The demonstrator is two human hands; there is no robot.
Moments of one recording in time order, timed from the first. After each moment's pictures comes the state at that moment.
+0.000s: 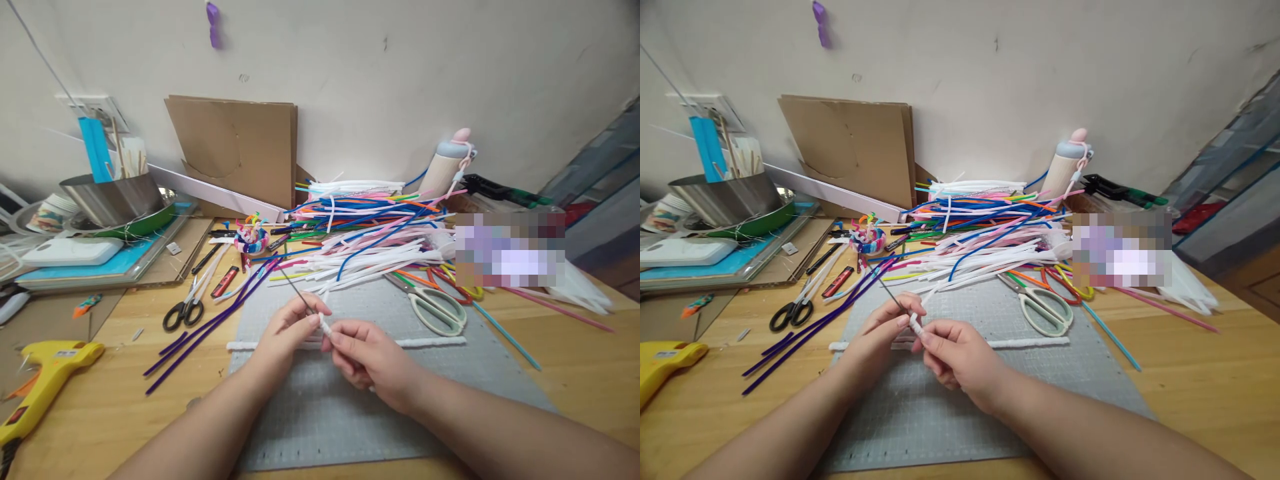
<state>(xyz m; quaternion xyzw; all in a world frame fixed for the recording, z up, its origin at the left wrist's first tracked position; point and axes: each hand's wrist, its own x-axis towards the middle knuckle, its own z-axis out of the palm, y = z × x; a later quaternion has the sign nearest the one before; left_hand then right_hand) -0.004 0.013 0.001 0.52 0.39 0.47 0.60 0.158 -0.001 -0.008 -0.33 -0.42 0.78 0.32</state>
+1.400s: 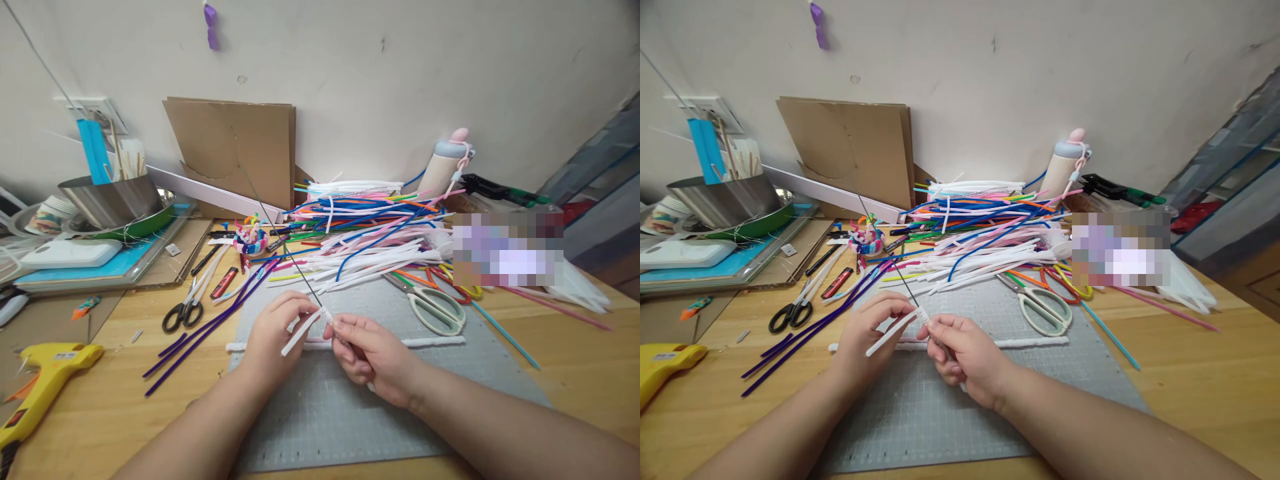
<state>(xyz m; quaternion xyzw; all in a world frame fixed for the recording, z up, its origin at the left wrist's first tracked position) -0.016 0.019 -0.001 0.79 0.40 0.43 0.18 0.163 0.006 -0.014 -0.31 -0.32 0.83 0.32</state>
